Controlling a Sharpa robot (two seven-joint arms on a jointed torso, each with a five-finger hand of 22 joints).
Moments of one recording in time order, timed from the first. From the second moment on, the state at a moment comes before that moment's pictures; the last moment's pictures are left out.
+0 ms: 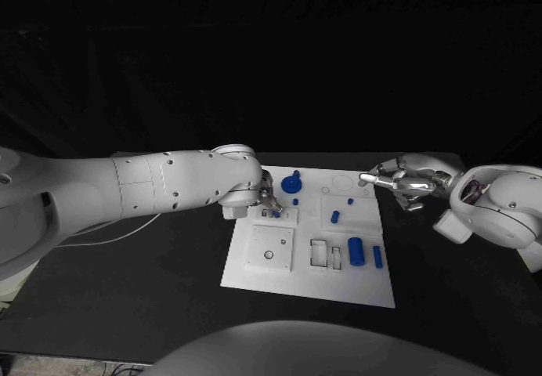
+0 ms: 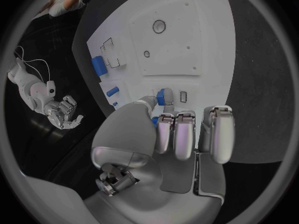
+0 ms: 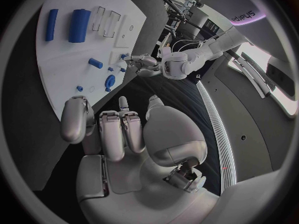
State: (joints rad) left arm 1.29 -0.57 -0.23 1.33 -0.91 0.10 -0.70; left_hand 1.26 0.07 0.20 0.26 0.47 0.84 0.07 0.44 0.94 1.47 0.00 1.57 1.31 1.47 -0.04 1.57 1.31 0.02 1.47 0.07 1.54 1.31; right arm 1.35 -0.95 -0.23 1.57 -0.75 -0.03 0.01; right_hand 1.11 0.21 -0.18 0.29 0.25 0.62 0.15 0.40 0.37 1.47 0.06 1.52 1.31 1.46 0.01 1.50 1.31 0.06 1.33 0.12 1.26 1.31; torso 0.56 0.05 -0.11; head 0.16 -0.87
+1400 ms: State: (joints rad) left arm 1.28 -0.61 -0.23 1.42 -1.06 0.01 -0.67; left_hand 1.25 0.05 0.24 0.26 0.44 0.84 0.07 0.43 0.96 1.47 0.00 1.57 1.31 1.47 -0.04 1.57 1.31 0.02 1.47 0.07 1.53 1.31; right arm 1.33 -0.96 -0.23 1.57 -0.75 -0.04 0.01; right_hand 1.12 0.20 -0.18 0.29 0.26 0.62 0.15 0.39 0.36 1.46 0.06 1.51 1.31 1.46 0.01 1.49 1.31 0.07 1.31 0.12 1.24 1.31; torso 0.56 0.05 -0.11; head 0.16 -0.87
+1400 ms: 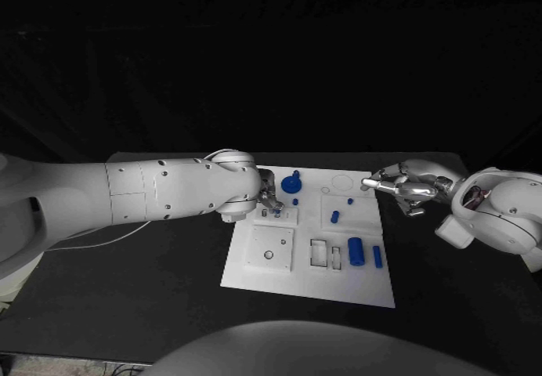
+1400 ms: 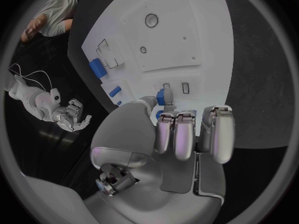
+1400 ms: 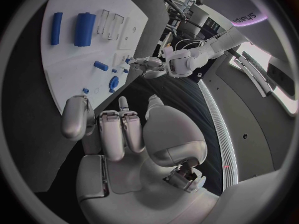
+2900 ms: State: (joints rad) left arm 1.24 -0.60 -0.23 1.39 -1.09 -0.01 -0.67; left_hand 1.24 0.05 0.25 0.27 0.43 0.84 0.07 0.43 0.96 1.47 0.00 1.57 1.31 1.47 -0.04 1.57 1.31 0.02 1.47 0.07 1.53 1.31; right arm 1.32 -0.96 -0.23 1.56 -0.75 -0.04 0.02; right_hand 1.13 0.21 -0.18 0.29 0.26 0.61 0.14 0.38 0.36 1.46 0.06 1.50 1.31 1.46 0.01 1.49 1.31 0.07 1.30 0.13 1.22 1.31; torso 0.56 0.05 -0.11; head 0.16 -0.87
